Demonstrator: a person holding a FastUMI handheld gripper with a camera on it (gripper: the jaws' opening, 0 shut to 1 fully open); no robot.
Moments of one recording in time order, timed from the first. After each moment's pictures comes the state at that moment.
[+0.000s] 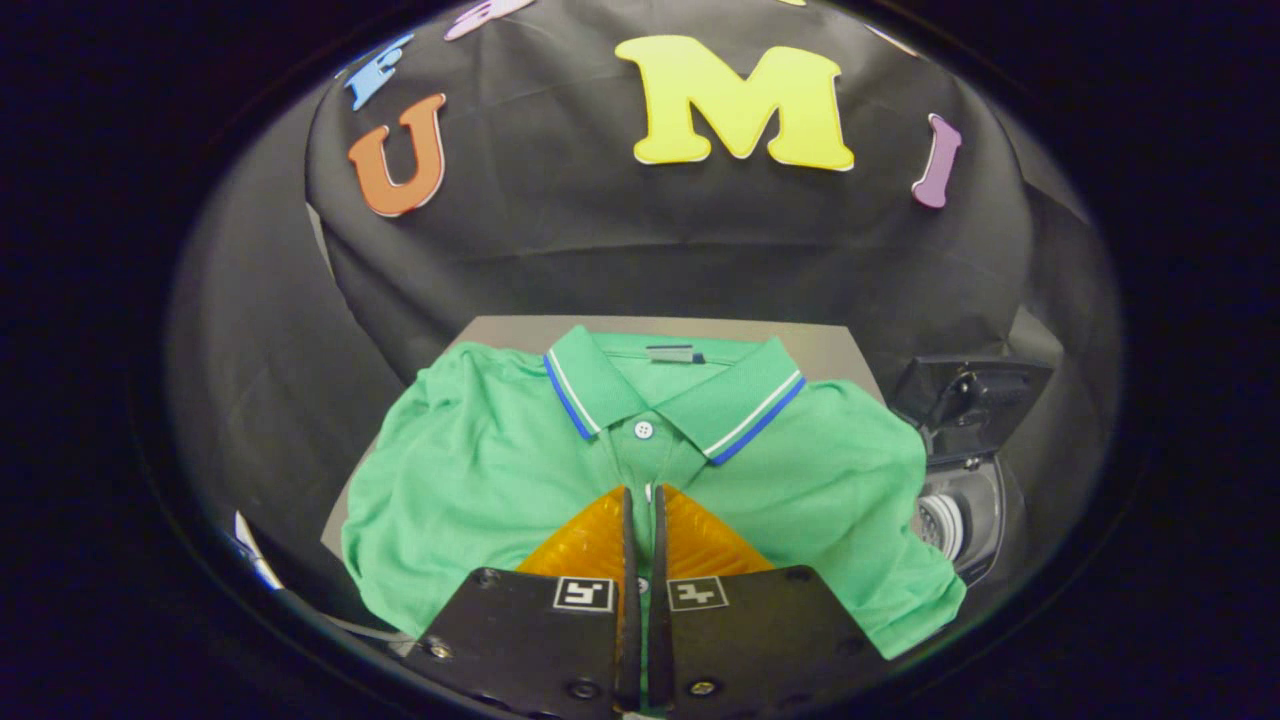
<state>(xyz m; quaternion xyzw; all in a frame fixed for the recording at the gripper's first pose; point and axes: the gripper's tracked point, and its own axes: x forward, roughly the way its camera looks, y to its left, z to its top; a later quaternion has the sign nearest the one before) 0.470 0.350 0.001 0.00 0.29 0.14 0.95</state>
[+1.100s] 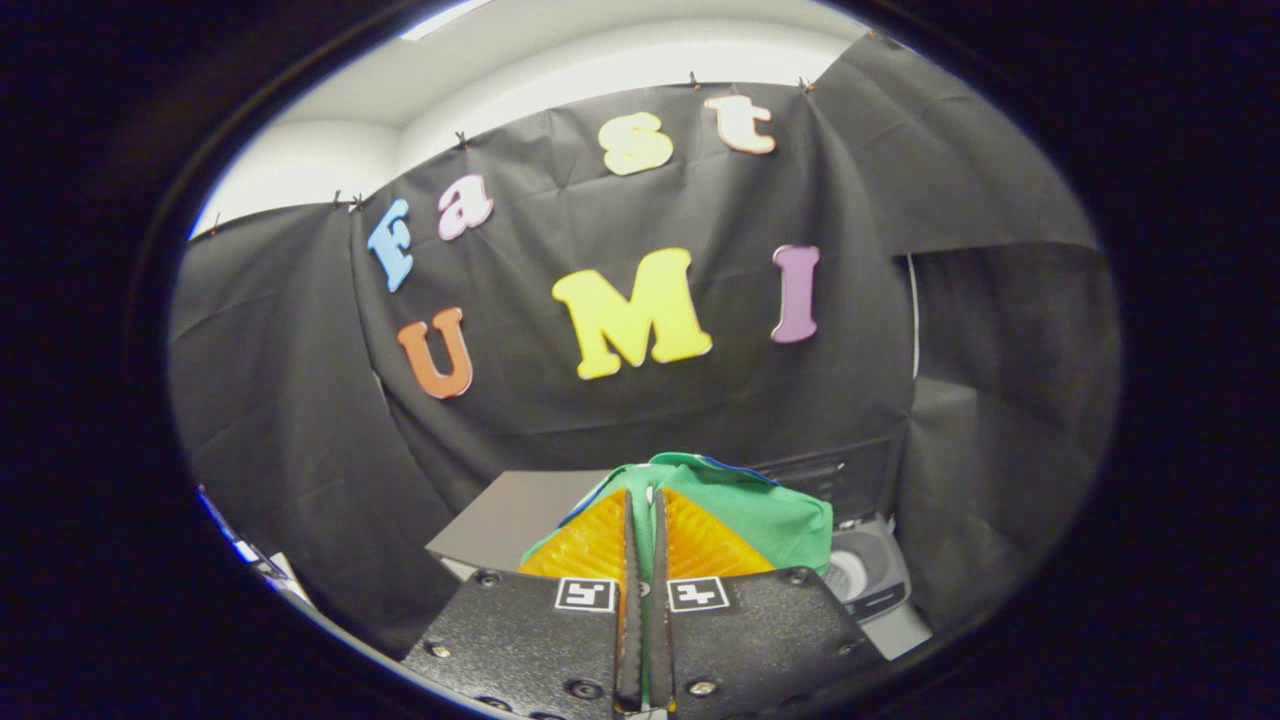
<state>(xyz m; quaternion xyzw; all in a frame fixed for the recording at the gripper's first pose) 0.267 0.080 0.193 0.08 0.04 0.14 0.99</state>
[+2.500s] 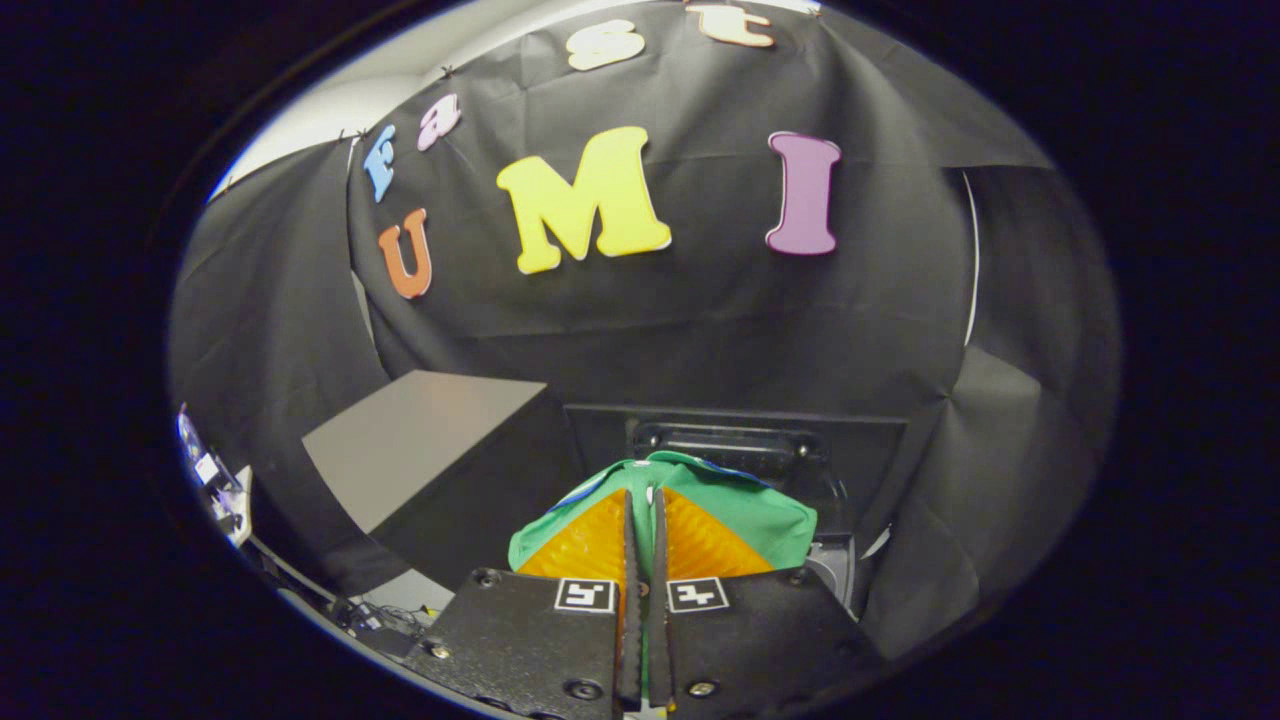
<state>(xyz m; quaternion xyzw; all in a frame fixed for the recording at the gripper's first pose) 0.510 -0.045 0.024 0.00 0.17 0.23 0.96</state>
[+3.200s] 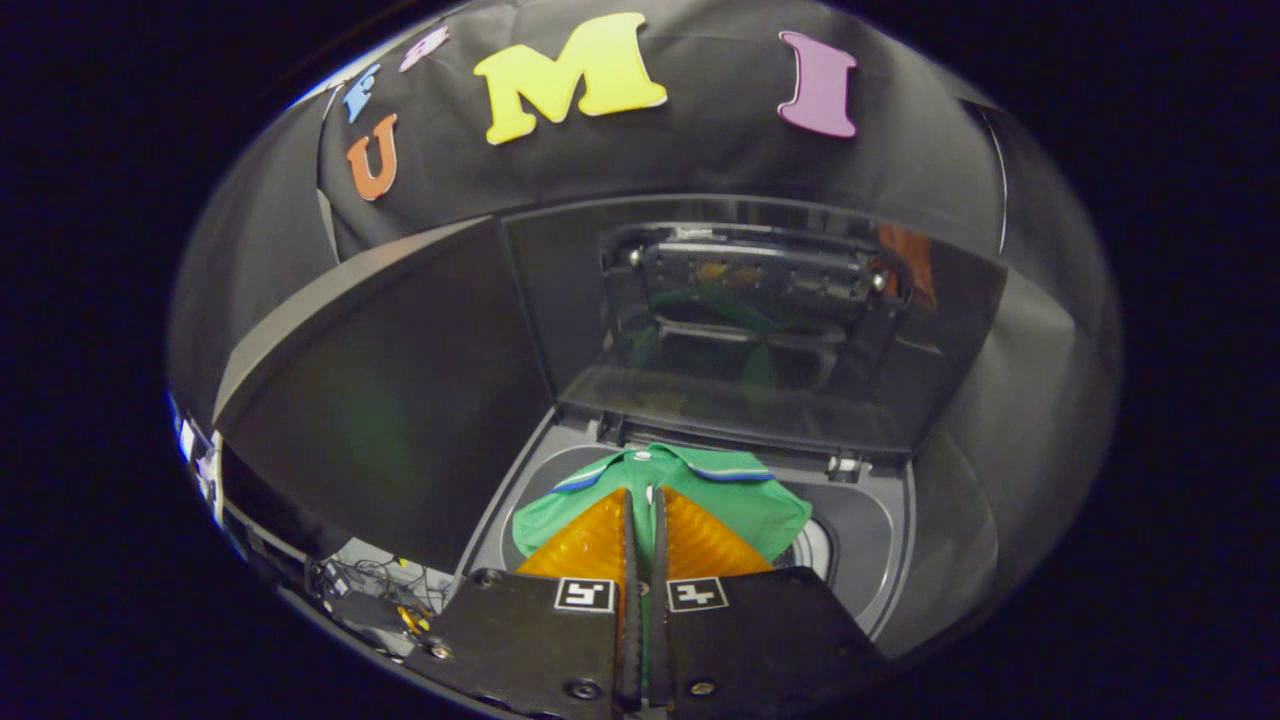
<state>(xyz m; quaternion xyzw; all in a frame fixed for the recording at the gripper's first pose) 0.558 -0.027 -0.125 -0.05 0.29 0.20 0.94</state>
